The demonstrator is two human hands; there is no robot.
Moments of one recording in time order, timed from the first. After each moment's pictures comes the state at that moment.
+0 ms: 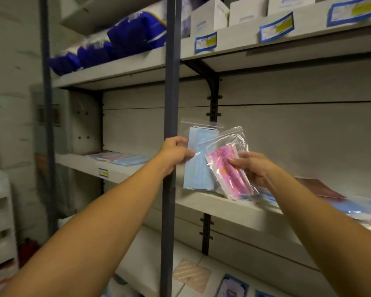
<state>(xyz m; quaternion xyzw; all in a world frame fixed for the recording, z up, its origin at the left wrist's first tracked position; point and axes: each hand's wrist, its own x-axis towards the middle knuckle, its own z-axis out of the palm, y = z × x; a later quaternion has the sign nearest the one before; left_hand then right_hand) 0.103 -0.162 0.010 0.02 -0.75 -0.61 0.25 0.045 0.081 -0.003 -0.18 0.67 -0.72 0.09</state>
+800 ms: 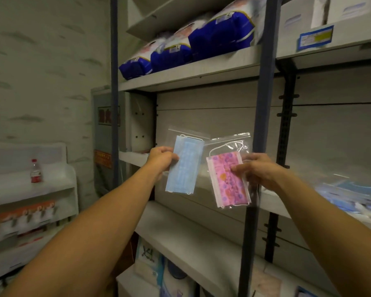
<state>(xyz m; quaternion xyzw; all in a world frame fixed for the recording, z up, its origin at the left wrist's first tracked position) 0.208 -0.418 -0.013 0.15 -0.70 -0.63 0.31 0.107 -0.145 -0.006 -0.26 0.75 -0.61 0.10</state>
